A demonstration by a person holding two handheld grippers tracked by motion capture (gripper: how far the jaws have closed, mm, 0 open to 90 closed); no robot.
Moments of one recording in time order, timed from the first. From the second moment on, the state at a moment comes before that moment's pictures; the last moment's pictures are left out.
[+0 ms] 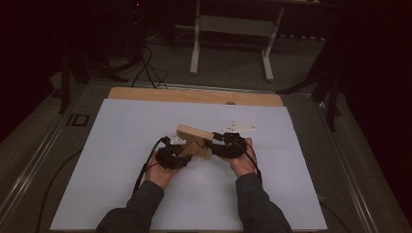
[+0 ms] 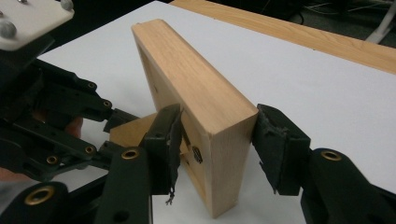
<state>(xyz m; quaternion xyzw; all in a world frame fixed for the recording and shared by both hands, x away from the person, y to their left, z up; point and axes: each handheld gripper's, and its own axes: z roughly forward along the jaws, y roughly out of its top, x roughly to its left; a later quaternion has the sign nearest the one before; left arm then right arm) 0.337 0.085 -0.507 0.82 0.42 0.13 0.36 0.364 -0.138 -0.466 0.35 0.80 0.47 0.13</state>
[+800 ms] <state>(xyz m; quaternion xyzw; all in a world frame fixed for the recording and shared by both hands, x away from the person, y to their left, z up) 0.327 0.103 -0.514 0.80 0.42 0.05 0.42 0.357 -0.137 -0.469 0.33 0.81 0.47 0.10</state>
